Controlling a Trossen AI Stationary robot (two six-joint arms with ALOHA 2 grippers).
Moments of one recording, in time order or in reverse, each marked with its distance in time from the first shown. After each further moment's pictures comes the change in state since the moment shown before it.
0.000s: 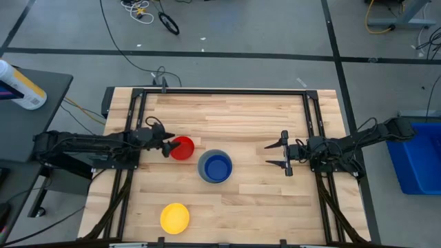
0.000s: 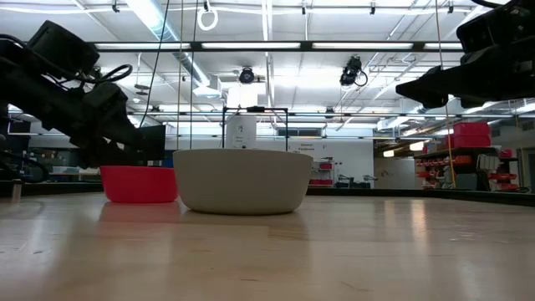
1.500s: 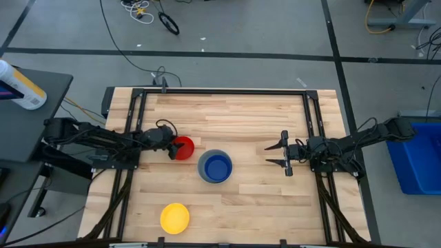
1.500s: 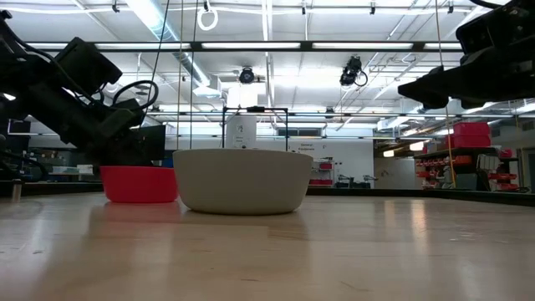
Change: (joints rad) left arm -0.001 0.504 0.030 0.379 -0.006 0.145; right arm 0.000 0.000 0.000 -0.005 0.004 0.010
